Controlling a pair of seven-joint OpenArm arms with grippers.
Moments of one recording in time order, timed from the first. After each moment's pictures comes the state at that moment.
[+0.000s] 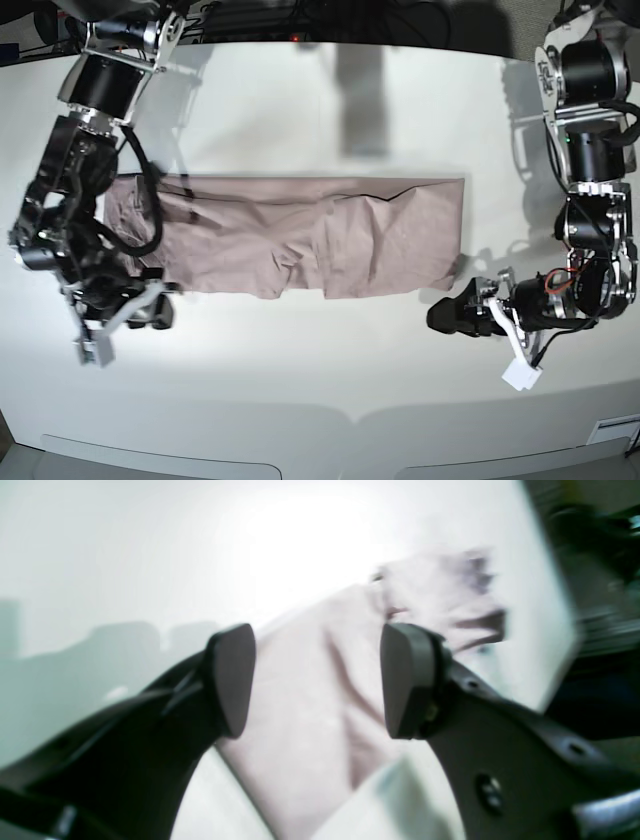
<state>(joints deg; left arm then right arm) -25.2 -12.3 -9.3 66.4 -49.8 -36.7 68.9 13.2 10.0 24.0 96.0 23.3 30.0 -65.2</state>
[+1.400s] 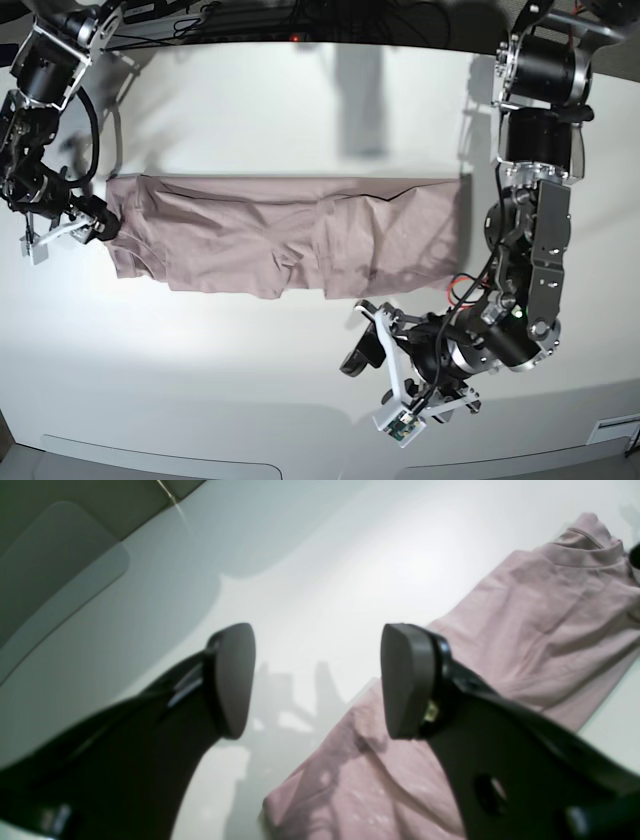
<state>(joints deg) -25.2 -3.6 10.8 92.5 -16.7 -30.6 55.6 9.3 22.4 34.6 61.6 33.2 33.3 -62.9</state>
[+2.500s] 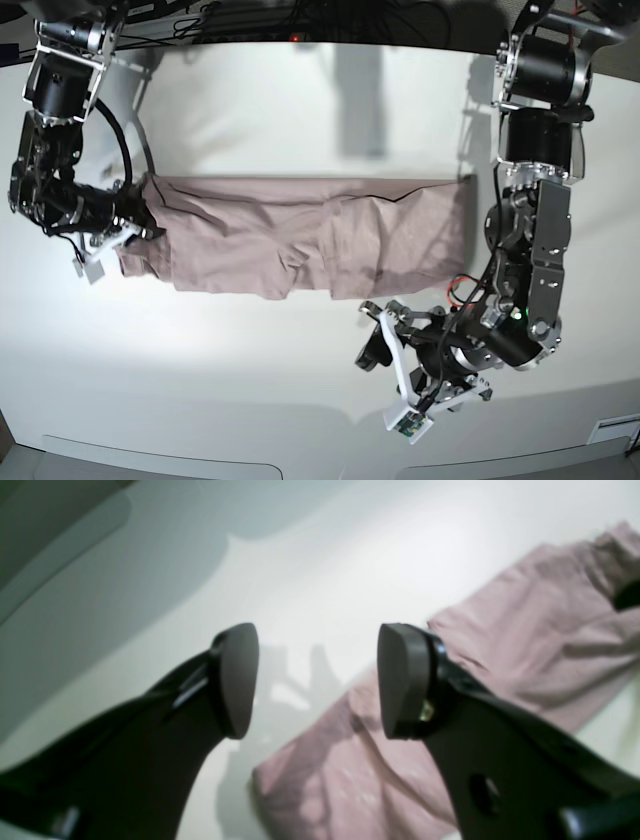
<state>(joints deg) -25.1 -3.8 10.8 92.5 -16.5 -25.2 62.9 13.1 21.3 22.2 60.9 45.1 33.1 -69.3</state>
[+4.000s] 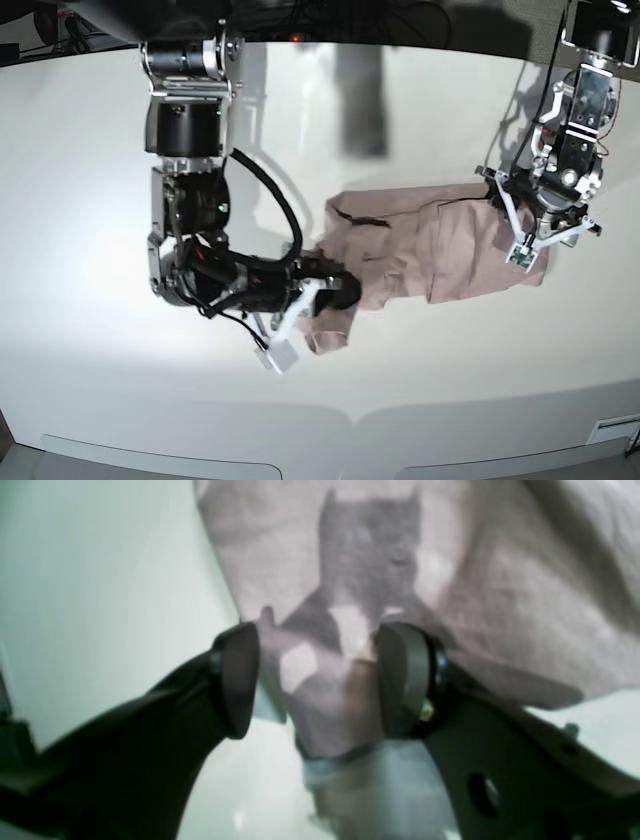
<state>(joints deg) 0.5 -22.6 10.8 88.4 1.8 -7.3 49.1 21.5 -3.3 7.5 72.6 44.3 34.4 -73.7</state>
